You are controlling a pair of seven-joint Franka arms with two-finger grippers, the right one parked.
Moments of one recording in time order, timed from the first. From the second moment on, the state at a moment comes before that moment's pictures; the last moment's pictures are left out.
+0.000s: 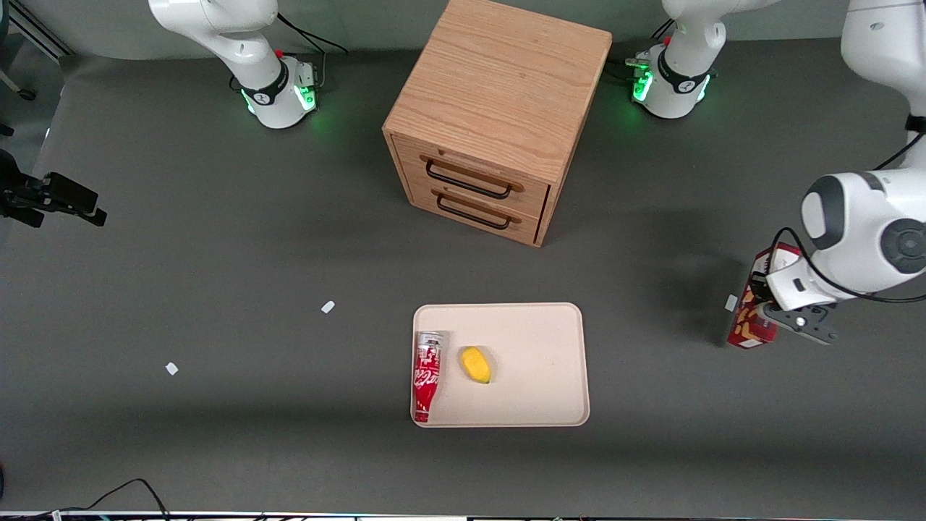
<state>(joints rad) 0.18 0.34 -0.09 -1.92 0.07 2.21 0.47</state>
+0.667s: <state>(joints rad) 0.08 0.32 -0.14 -1.41 -0.05 1.64 0.04</state>
